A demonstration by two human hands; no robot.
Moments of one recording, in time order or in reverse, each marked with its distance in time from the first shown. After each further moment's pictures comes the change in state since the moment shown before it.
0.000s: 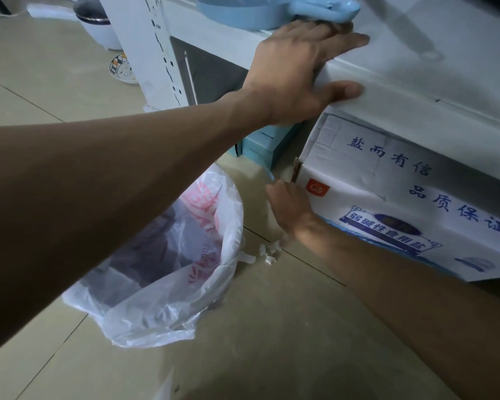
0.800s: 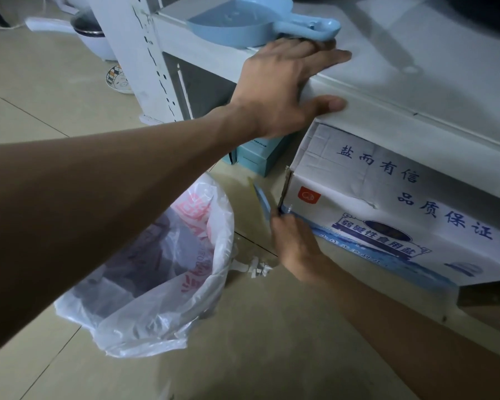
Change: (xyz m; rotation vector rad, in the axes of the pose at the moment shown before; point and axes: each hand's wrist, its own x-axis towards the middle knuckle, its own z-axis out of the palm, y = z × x) left_hand -0.008 0.000 0.007 -0.037 0.004 0.008; right_hand -0.049 0.003 0.022 0.059 -0.088 0.102
